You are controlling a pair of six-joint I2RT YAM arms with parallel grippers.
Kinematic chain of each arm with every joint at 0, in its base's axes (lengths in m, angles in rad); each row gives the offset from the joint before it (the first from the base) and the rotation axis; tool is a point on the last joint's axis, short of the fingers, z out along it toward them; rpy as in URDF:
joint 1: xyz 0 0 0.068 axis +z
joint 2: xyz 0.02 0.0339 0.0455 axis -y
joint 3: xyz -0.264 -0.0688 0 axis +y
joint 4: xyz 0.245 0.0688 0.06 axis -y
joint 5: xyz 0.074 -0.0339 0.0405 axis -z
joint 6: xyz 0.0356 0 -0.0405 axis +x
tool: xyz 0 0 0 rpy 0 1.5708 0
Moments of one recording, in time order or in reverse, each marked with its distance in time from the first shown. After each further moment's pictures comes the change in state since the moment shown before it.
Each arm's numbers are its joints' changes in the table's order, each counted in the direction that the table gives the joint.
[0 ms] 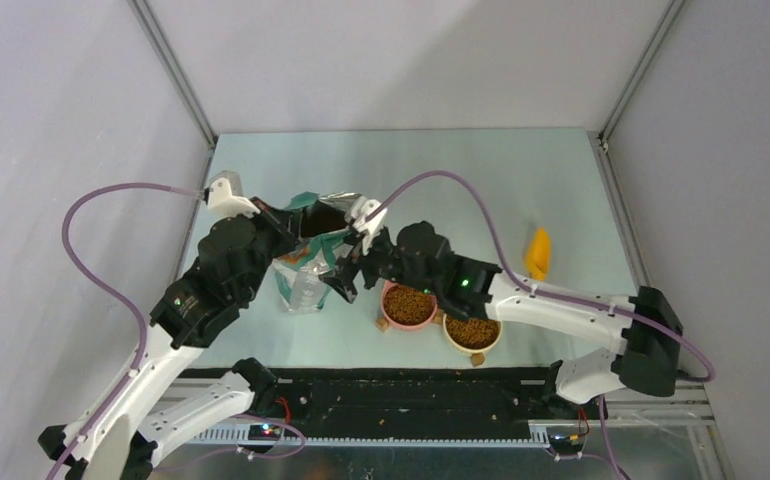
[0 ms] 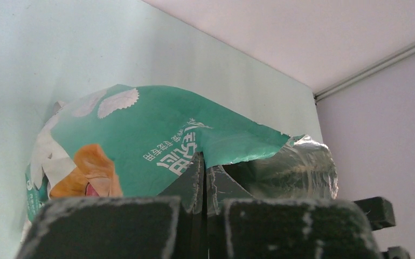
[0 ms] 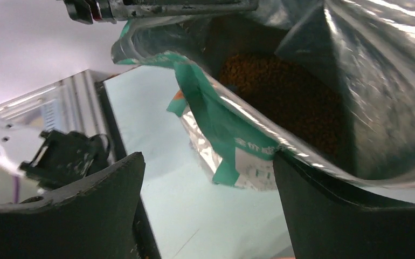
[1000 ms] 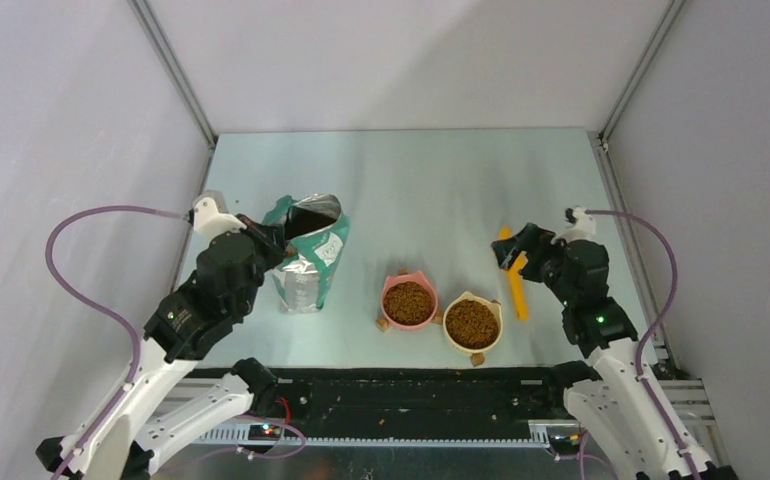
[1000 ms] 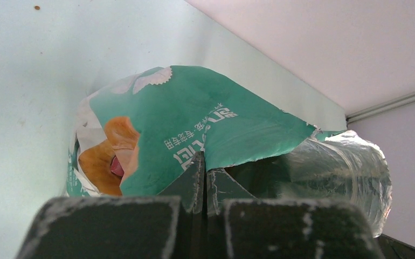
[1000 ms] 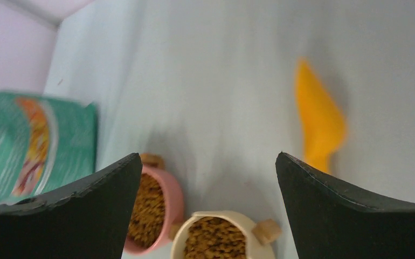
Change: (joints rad) left arm -0.003 0.057 0.041 -0.119 -0.136 -0.079; right arm -0.921 0.780 0.619 -0.382 0.011 0.480
